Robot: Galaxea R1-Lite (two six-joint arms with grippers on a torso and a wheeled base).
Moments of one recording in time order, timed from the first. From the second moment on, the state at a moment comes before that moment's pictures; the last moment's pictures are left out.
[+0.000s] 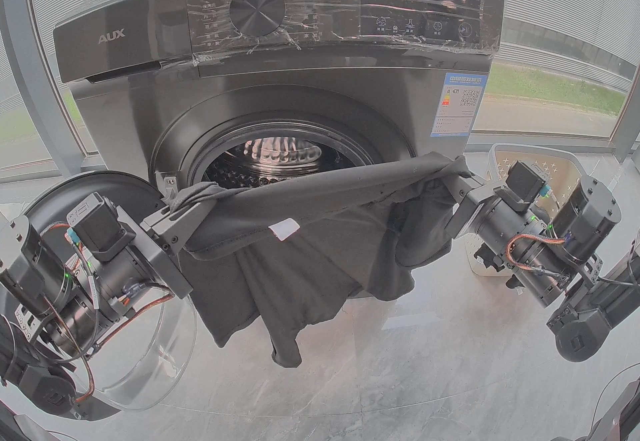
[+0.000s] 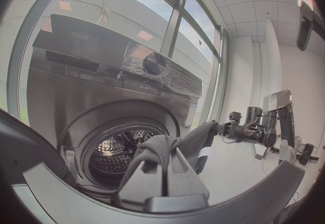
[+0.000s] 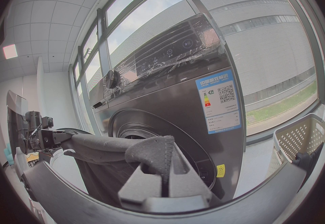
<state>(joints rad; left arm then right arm) -0.49 1.56 -0.27 -1.55 -0.18 -0.10 0.58 1.81 -0.54 -1.55 -0.03 0.13</state>
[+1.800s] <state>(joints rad) -0.40 1.57 -0.30 -1.53 -0.18 -0.11 0.59 1.78 -0.53 -1.55 -0.04 0.13</state>
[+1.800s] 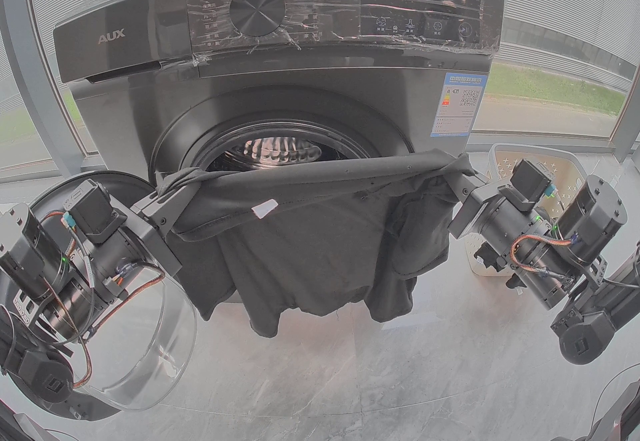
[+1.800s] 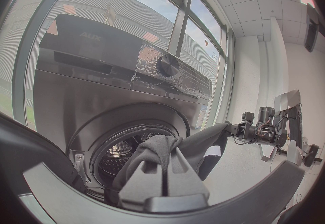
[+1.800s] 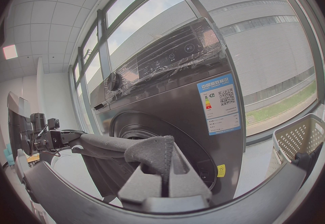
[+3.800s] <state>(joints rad) -0.61 2.17 -0.55 -1.55 -0.09 -0.09 0.89 1.88 -0.72 -1.46 -0.08 0.12</state>
